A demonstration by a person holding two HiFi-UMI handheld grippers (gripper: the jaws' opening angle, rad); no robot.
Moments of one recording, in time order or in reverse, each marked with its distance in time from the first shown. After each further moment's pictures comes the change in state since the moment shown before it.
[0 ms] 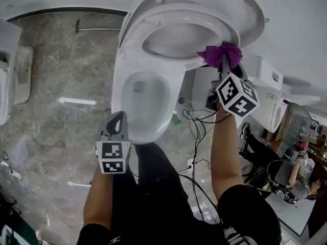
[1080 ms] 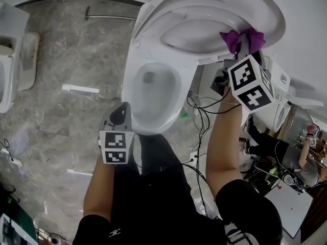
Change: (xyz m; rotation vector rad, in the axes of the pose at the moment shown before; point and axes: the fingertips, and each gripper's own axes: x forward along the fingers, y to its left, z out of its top) left arm -0.008 0.035 -0.013 -0.020 0.022 0.010; right arm -0.004 0.058 0.076 0.026 -0.170 -0.111
